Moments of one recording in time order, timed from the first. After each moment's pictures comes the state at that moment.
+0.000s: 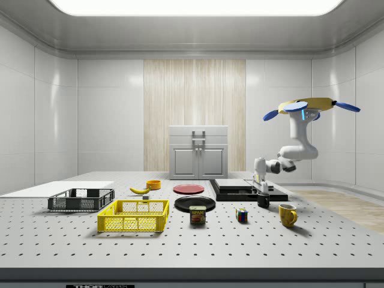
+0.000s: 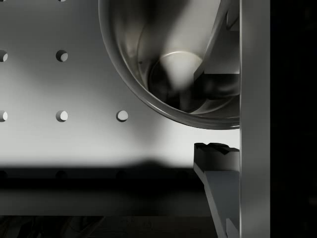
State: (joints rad) arm -1.09 -1.37 1.10 -2.84 -2.07 1.52 1.61
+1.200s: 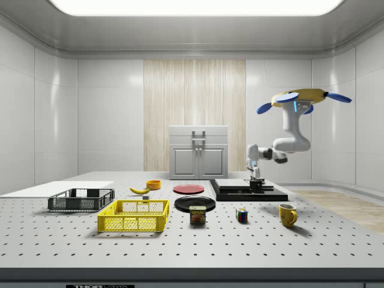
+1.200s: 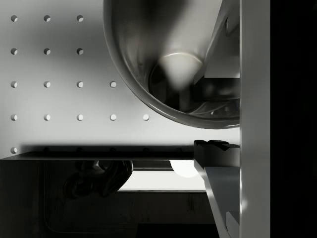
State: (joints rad) arm -1.10 -1.39 1.26 -2.88 -1.91 1.48 1.64
